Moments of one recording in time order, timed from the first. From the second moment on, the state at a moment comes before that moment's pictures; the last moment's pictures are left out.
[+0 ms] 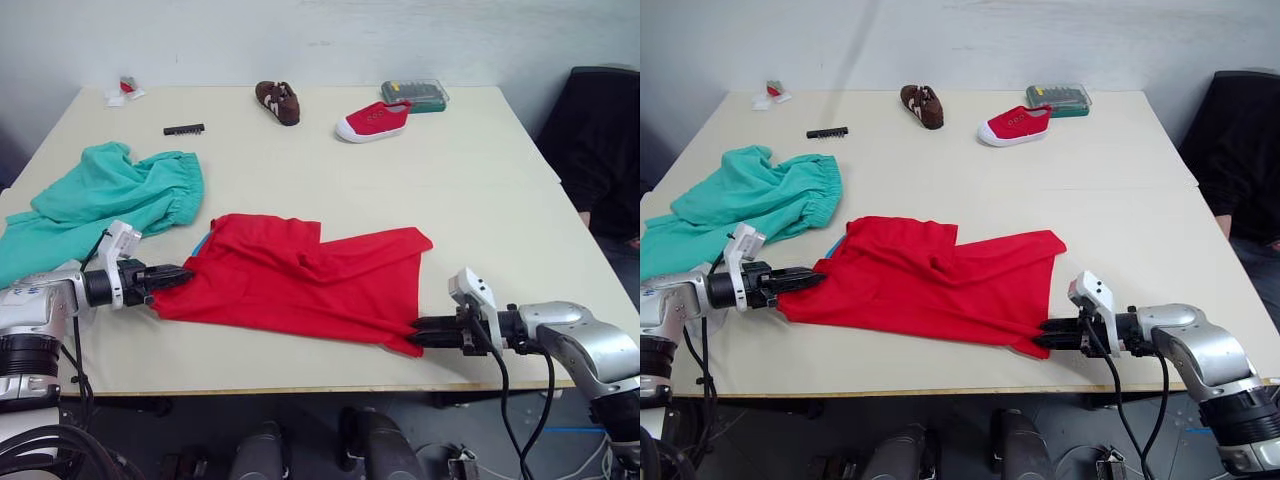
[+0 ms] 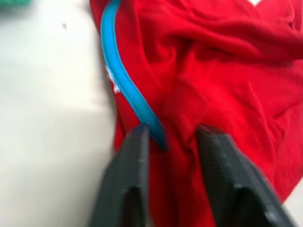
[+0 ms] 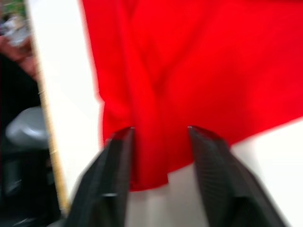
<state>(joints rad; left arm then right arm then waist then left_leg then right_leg) -0.52 0.88 0.18 0.49 -0.41 0.65 -1.09 -0.21 -0.86 0.01 -0.13 0.55 0.64 1.13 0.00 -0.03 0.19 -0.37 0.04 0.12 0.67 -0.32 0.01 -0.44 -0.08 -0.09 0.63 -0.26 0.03</state>
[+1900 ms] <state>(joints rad) -0.08 1.04 0.08 0.16 -0.20 -0.14 -1.27 0.16 -1.01 0.05 -0.24 -0.16 -0.49 0.82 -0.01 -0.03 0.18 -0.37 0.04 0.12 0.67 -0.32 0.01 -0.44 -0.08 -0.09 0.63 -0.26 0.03</state>
